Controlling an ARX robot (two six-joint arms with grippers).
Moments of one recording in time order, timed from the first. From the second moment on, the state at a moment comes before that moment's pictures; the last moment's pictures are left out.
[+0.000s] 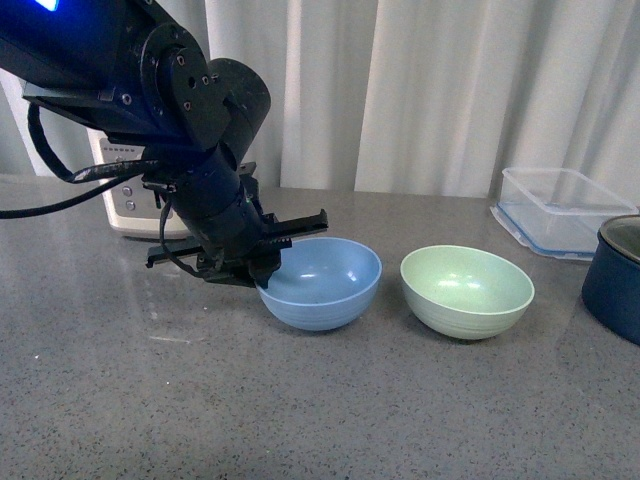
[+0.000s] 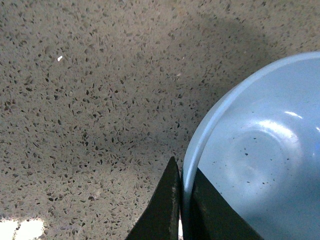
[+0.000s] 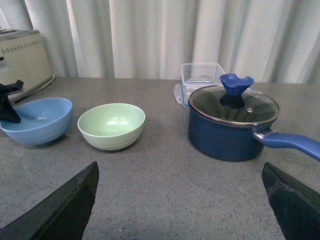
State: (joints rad) left arm -0.28 2.25 1.80 -0.47 -0.01 -0.37; right arm 0.00 0.00 0.01 0.00 0.00 0.00
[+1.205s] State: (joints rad) left arm -0.17 1.78 1.45 -0.12 -0.02 -0.18; right arm 0.00 0.00 0.01 0.00 0.00 0.00
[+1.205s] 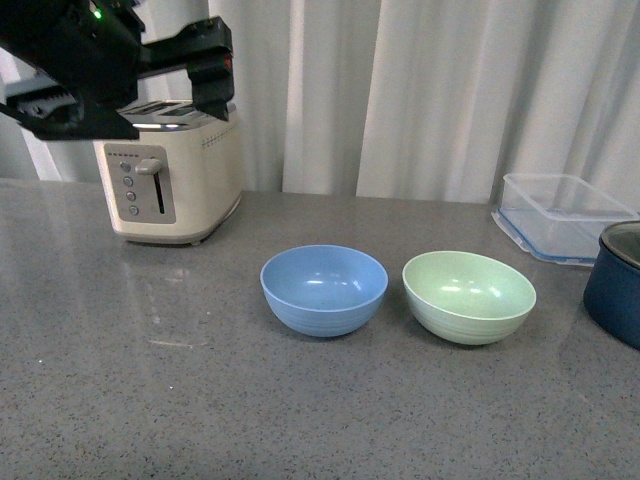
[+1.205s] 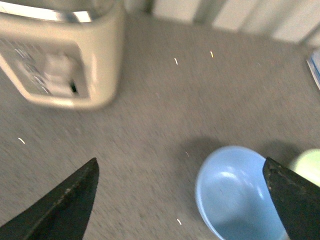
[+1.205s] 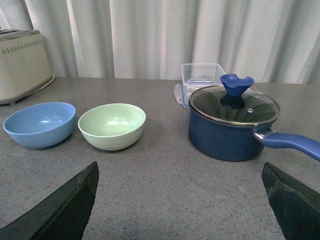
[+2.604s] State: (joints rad) left arm 0.00 0.81 0.04 0.77 0.00 -0.01; right arm 0.00 0.00 0.01 0.00 0.00 0.00
